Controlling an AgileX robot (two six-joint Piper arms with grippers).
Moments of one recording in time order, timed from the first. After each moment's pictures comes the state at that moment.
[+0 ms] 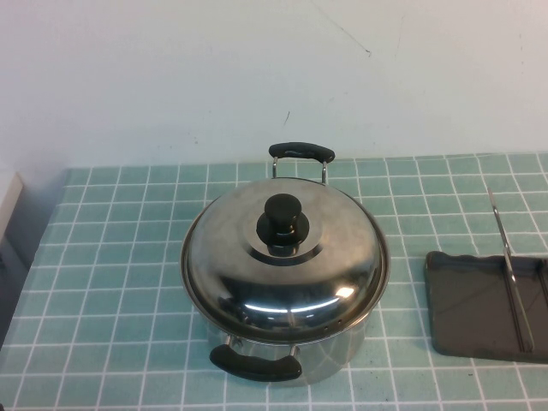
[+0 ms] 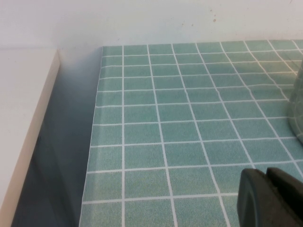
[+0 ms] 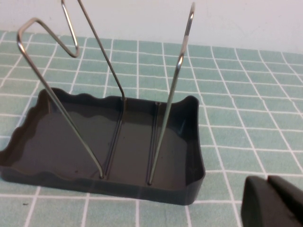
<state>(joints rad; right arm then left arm) -0.04 -0.01 0.03 -0.08 0.40 -0.03 -0.09 -0.01 0.02 0.00 0.33 -0.09</state>
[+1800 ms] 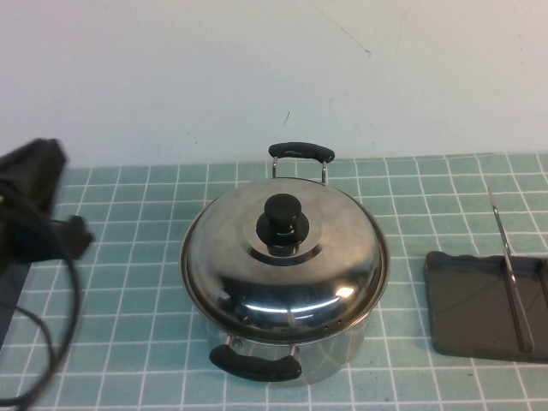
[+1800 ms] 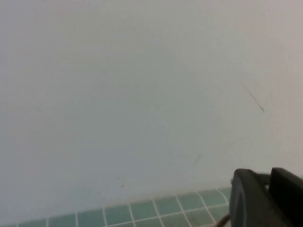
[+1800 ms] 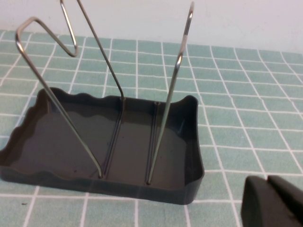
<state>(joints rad) -0.04 -0.01 0.03 -0.08 0.40 -0.03 -0.24 0.82 -0.54 0.20 -0.22 -0.40</state>
